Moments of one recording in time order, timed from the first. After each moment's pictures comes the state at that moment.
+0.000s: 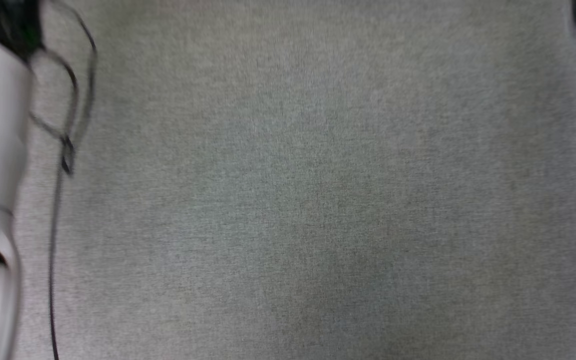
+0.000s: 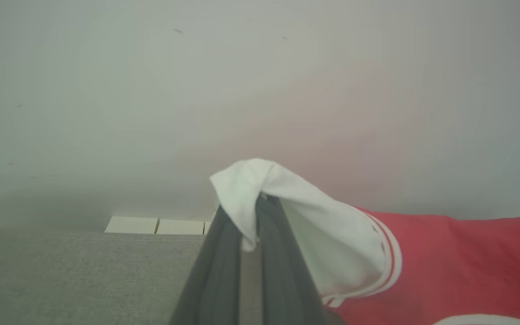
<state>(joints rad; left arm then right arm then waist) -1.38 0.38 -0.46 1.04 -0.79 -0.12 -0.25 -1.34 -0.21 0.21 0.92 0.43 0.13 -0.08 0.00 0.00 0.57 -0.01</state>
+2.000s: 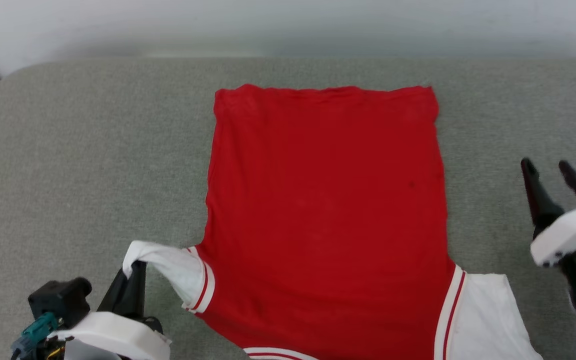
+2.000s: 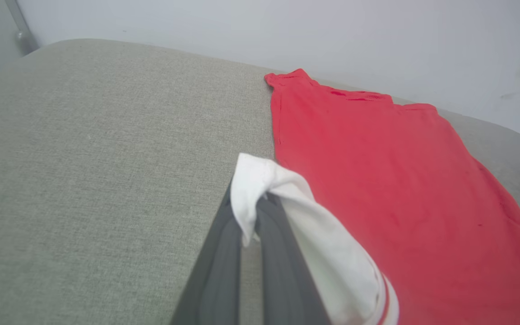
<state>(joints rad) 0.05 0.52 -0.36 -0.18 -0.75 0.31 -0.14 -0.25 -0.17 -0.15 0.09 0.34 0.13 0.23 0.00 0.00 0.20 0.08</state>
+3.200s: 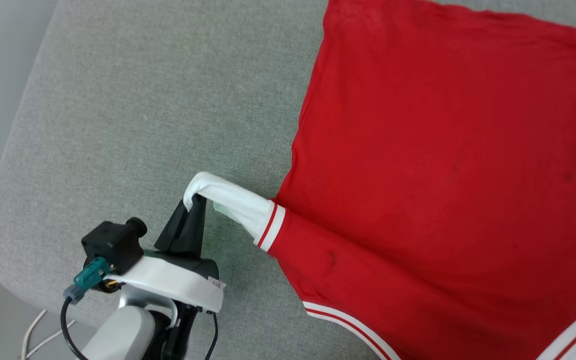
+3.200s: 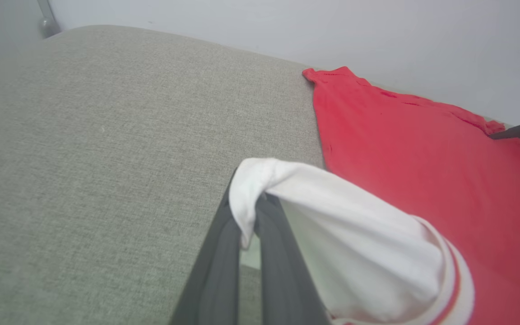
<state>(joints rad) -0.24 0.36 -0.45 -0.02 -0.69 0.15 -0.25 -1.05 -0.33 -0.20 0.74 0.15 0.13 0.91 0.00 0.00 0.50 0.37</state>
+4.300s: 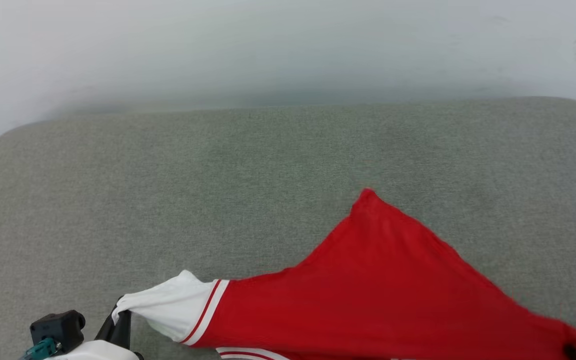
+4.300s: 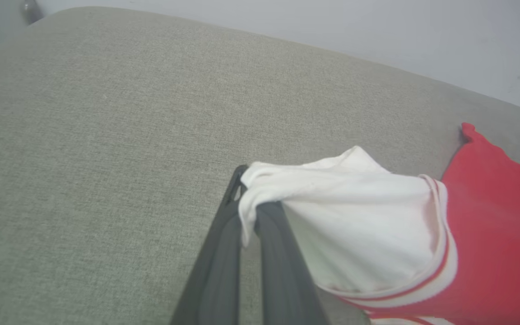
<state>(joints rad) 0.09 0.51 -0.35 0.01 -0.79 0.30 -0.13 0.07 -0.31 -0.25 0.05 0.40 0.13 0.83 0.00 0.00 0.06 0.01</state>
